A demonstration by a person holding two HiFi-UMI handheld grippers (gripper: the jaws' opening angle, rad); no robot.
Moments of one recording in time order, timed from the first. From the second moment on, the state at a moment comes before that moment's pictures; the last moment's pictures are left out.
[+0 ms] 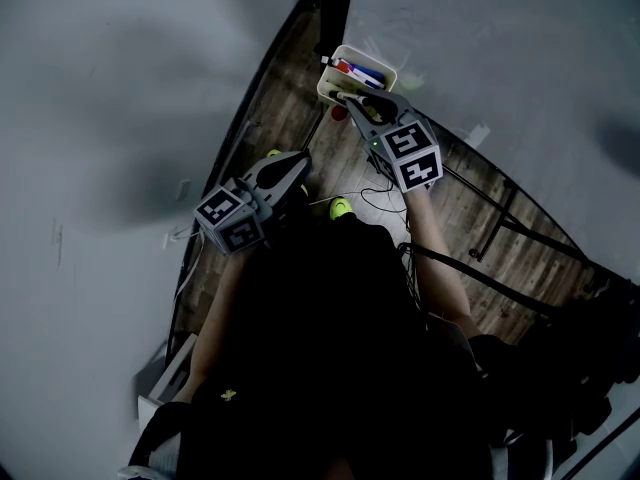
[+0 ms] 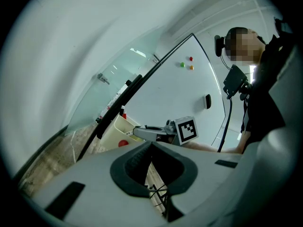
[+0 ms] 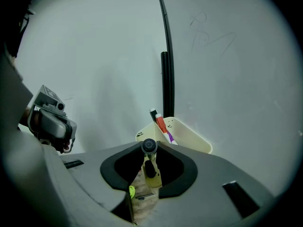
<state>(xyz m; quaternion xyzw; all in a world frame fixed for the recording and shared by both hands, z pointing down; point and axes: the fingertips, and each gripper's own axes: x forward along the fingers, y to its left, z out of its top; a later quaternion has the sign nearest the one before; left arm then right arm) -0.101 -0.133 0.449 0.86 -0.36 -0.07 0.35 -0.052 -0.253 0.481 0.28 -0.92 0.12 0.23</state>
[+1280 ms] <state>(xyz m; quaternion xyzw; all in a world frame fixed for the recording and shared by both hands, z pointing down) -0.080 -0.116 0.423 0.86 -0.40 -0.07 0.30 -0.032 -0.217 0.448 0.24 -0.95 0.08 0.19</state>
